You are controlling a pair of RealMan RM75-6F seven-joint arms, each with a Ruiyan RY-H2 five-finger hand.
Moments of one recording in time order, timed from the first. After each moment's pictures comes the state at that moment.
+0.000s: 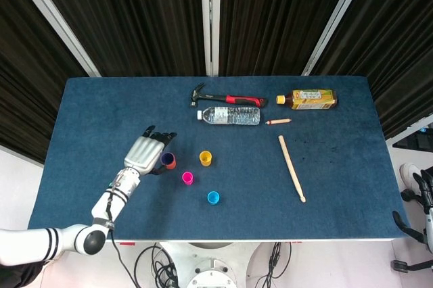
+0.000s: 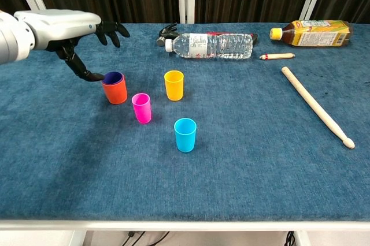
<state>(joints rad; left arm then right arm) -0.85 -1.41 -0.13 -1.71 0.87 1.01 0.53 -0.08 -1.19 0.05 -1.36 -1.53 1.62 0.33</state>
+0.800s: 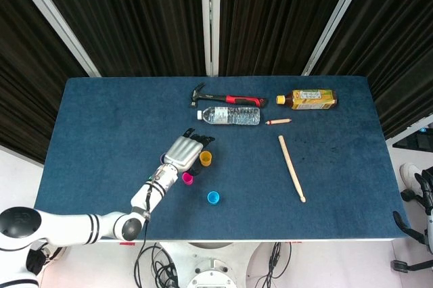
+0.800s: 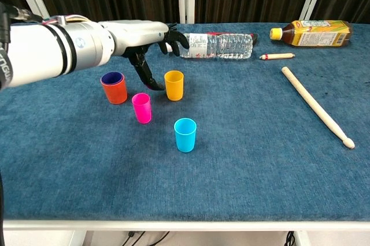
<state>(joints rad) -1.02 -1.62 -0.20 -1.53 0.76 0.87 0.54 -0.09 -1.19 0.05 -1.37 -1.53 1.64 0.34</state>
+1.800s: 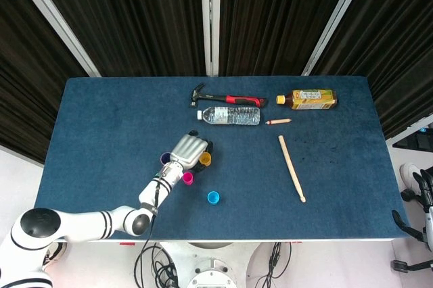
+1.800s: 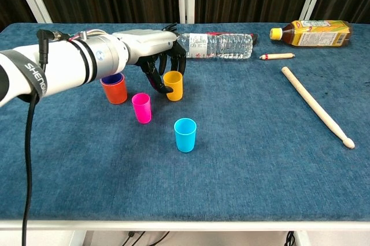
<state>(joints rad) -1.05 -1.73 -0.20 -1.33 0.84 0.83 0.45 -0.08 -1.20 0.05 -1.34 -1.51 1.60 0.36</state>
